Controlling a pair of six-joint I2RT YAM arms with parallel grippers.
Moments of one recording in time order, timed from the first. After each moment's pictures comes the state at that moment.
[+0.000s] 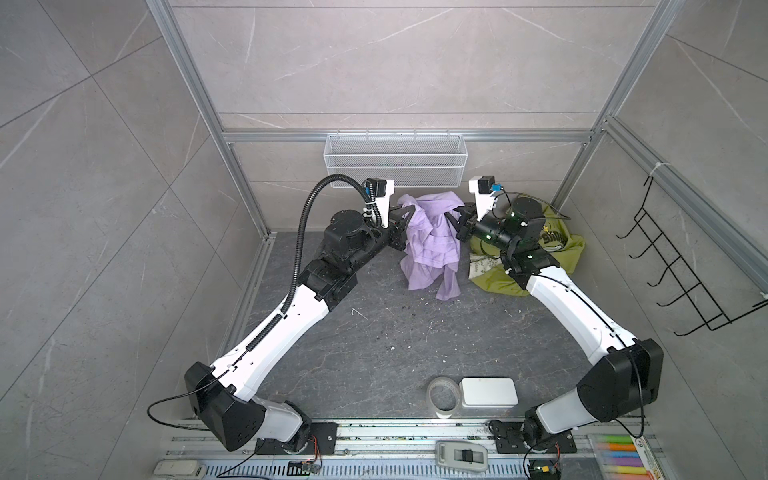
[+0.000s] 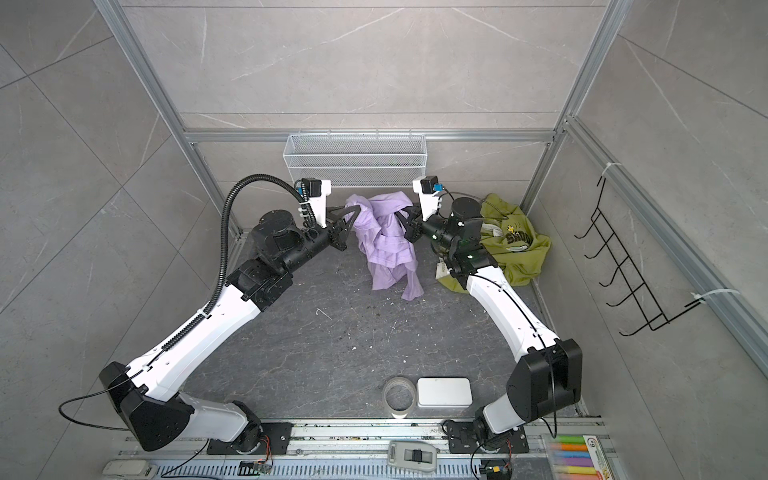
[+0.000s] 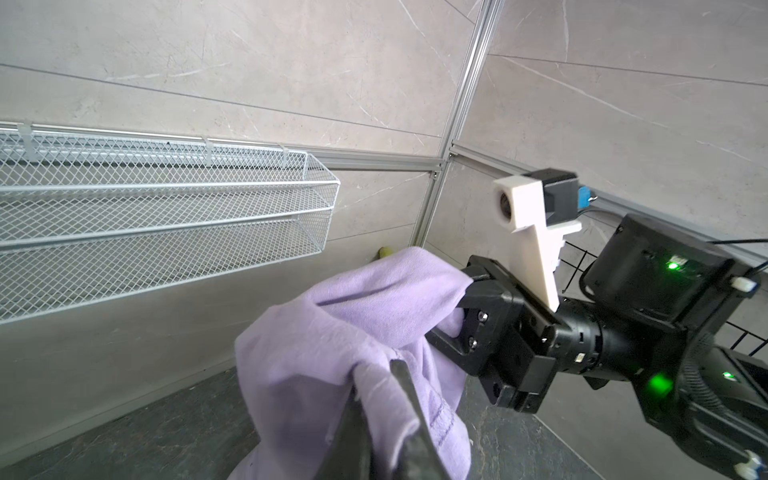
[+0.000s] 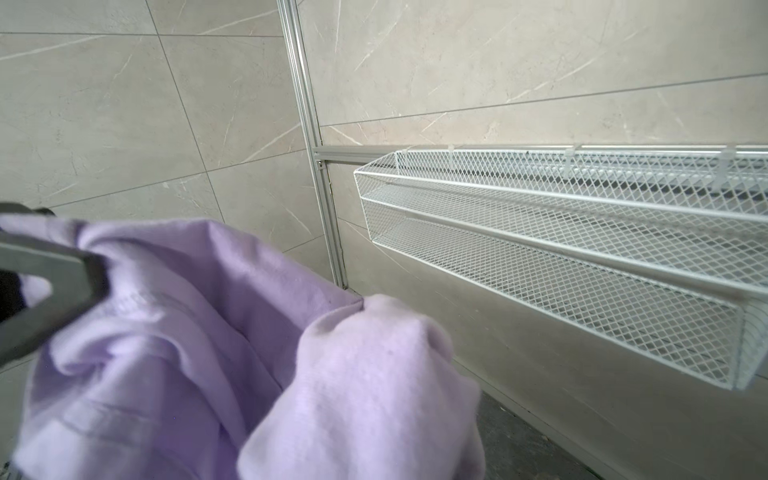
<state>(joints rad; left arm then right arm) -0.67 1.41 1.48 -0.02 0.10 -0.22 0.31 1.52 1.43 0.15 -0.59 0.13</state>
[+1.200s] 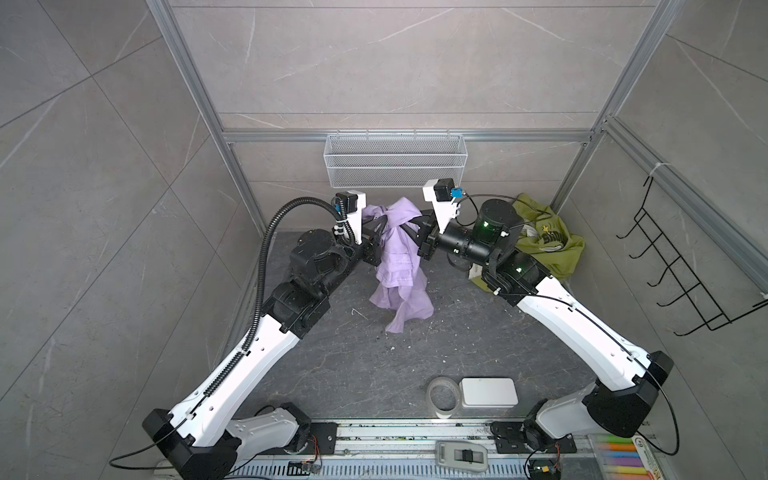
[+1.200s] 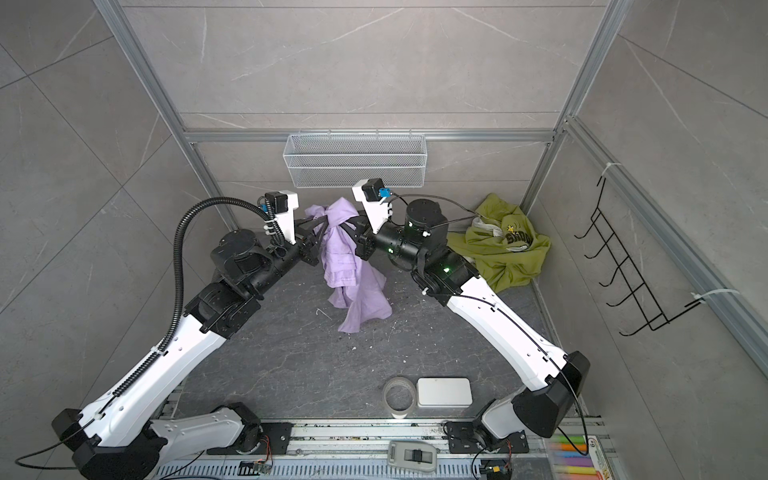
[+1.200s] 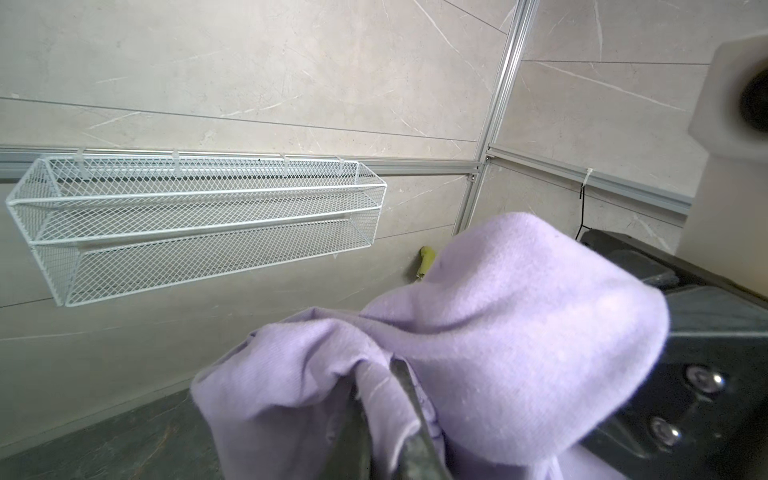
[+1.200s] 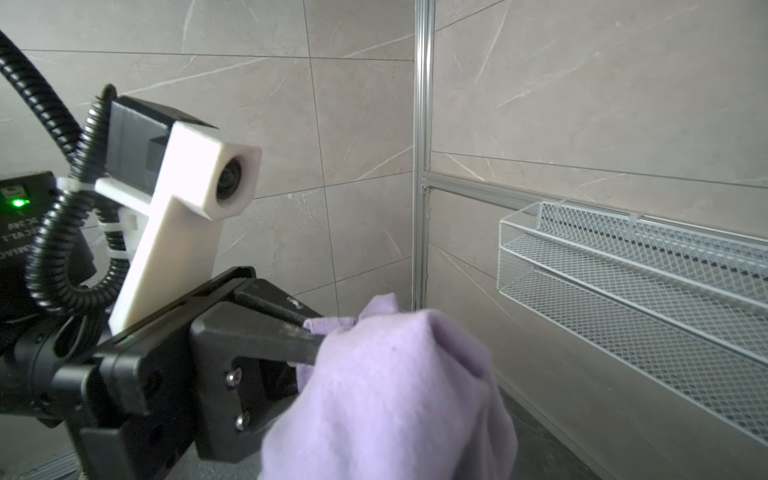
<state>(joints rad) -0.65 1.15 1.34 -0.12 0.00 -0.15 0.71 1.50 1.67 -0.09 -0.38 0.04</state>
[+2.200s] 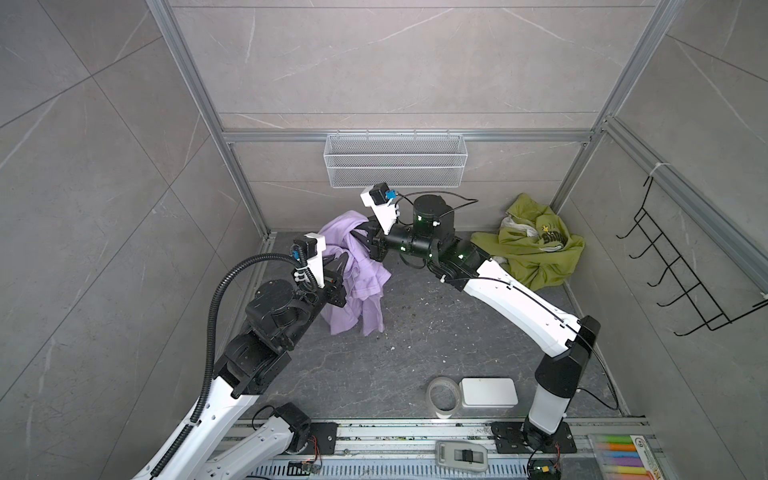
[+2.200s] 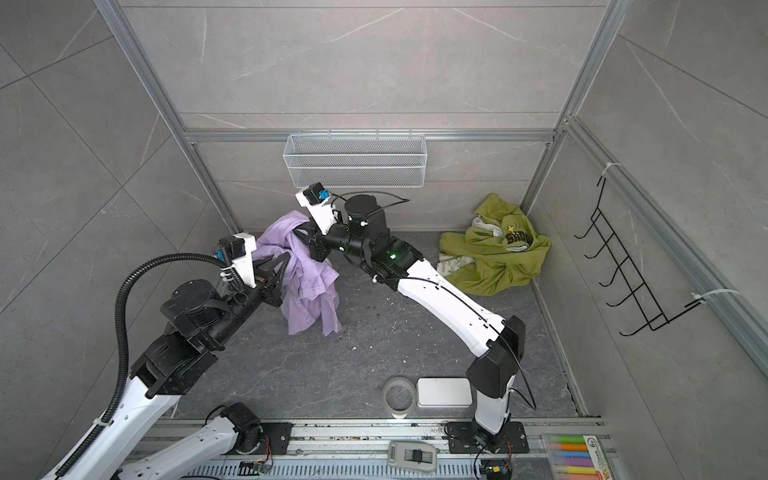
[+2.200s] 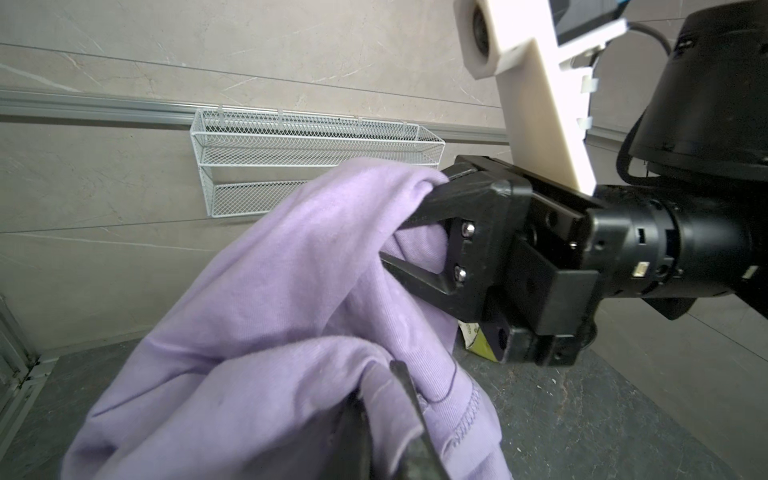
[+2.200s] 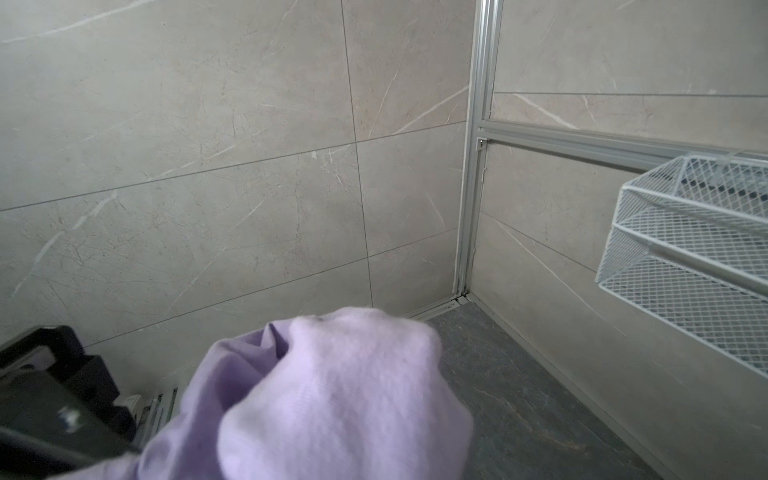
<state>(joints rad) -0.65 0.79 1.09 -0.33 -0.16 -0.13 0.84 1.83 1.97 -0.19 -0.36 0.05</state>
